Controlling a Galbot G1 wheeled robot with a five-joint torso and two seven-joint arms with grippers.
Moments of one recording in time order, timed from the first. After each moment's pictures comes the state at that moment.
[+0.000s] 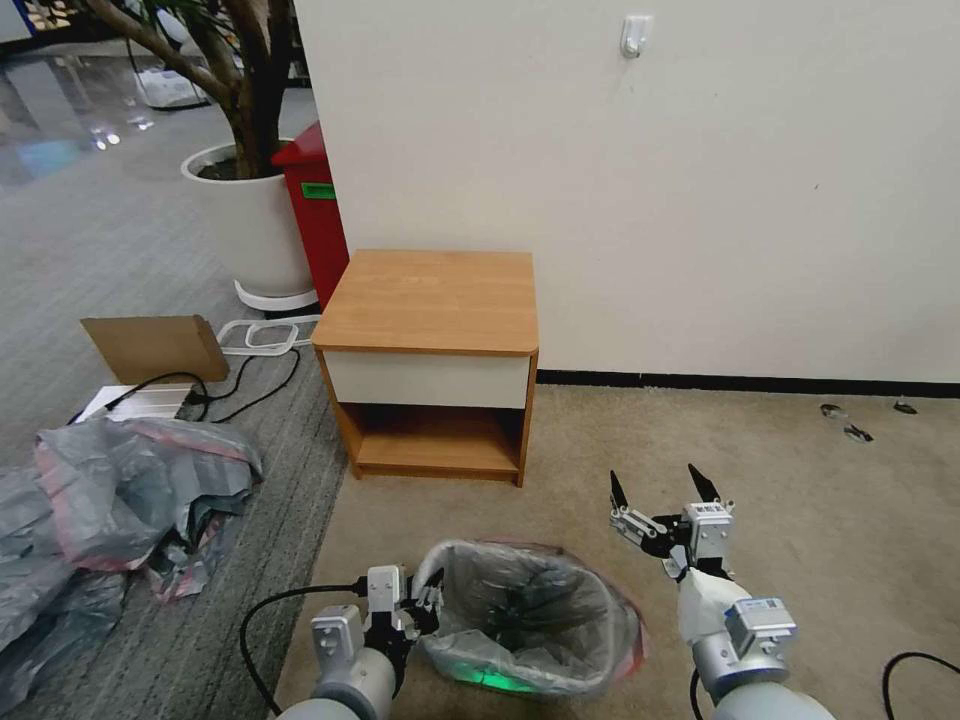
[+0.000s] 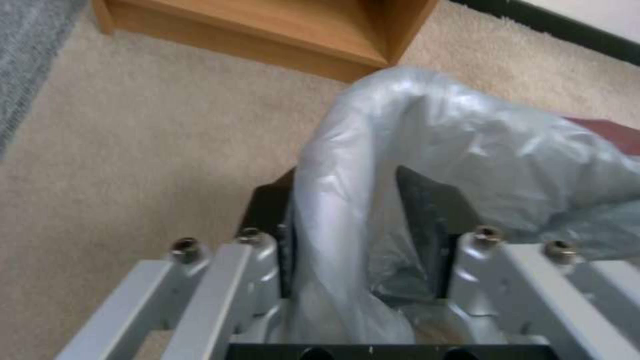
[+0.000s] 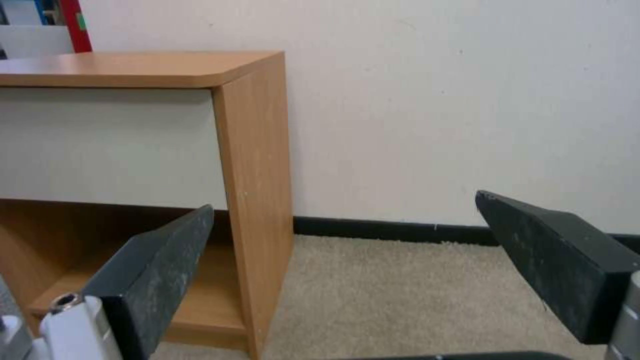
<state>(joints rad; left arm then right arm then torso) 1.71 -1.25 -0.23 -2.23 -0.60 0.46 -0.38 -1.72 1.17 0.36 2.23 0.19 -0.03 0.31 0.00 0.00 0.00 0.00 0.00</state>
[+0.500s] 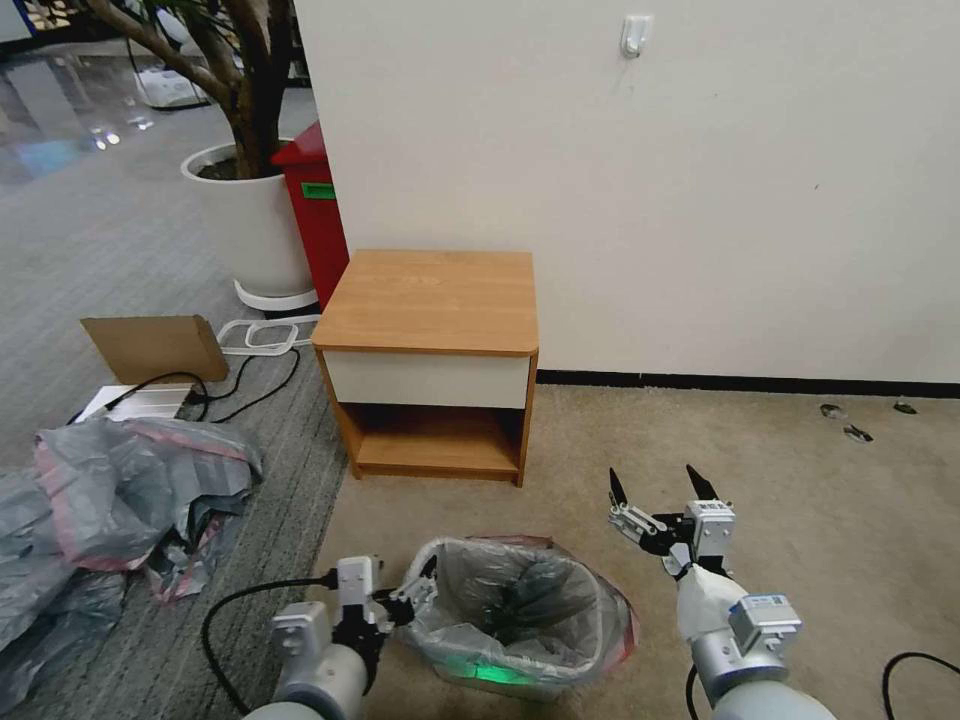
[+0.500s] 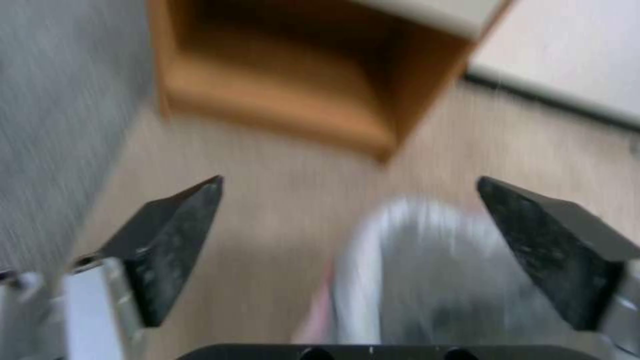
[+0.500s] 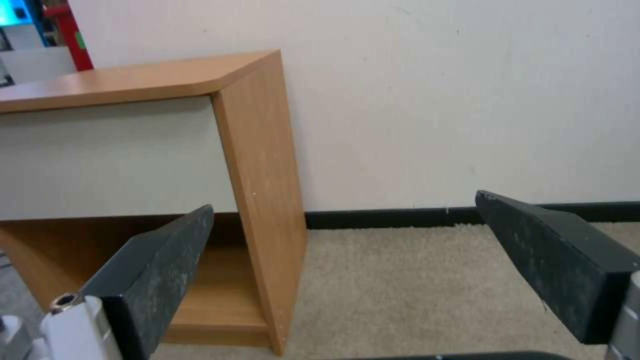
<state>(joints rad) 1.81 -1.22 -0.38 -2.37 -0.60 0.40 -0.32 -1.75 1.18 0.38 2.25 0.28 -0.01 0.30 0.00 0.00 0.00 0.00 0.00</state>
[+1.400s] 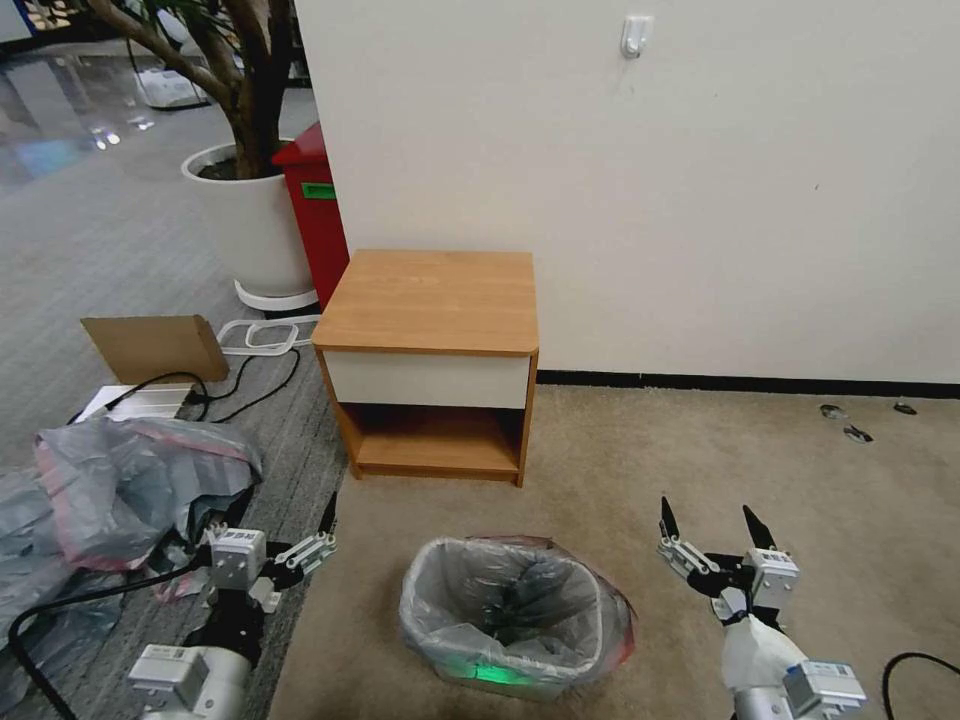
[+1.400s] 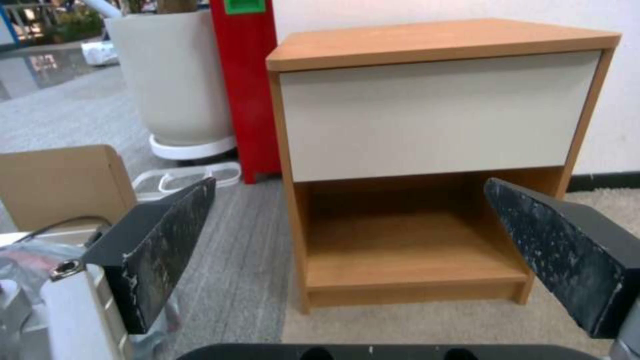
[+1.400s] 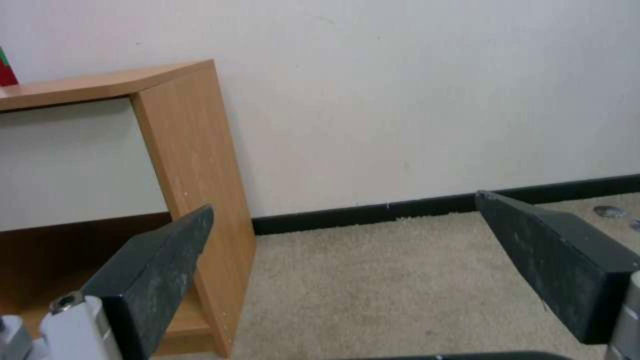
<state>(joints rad) 1.95 -1.22 -0.65 -2.32 -0.27 -0.04 -0.09 -1.89 1.29 0.50 2.21 0.25 0.15 0.26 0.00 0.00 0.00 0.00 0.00</state>
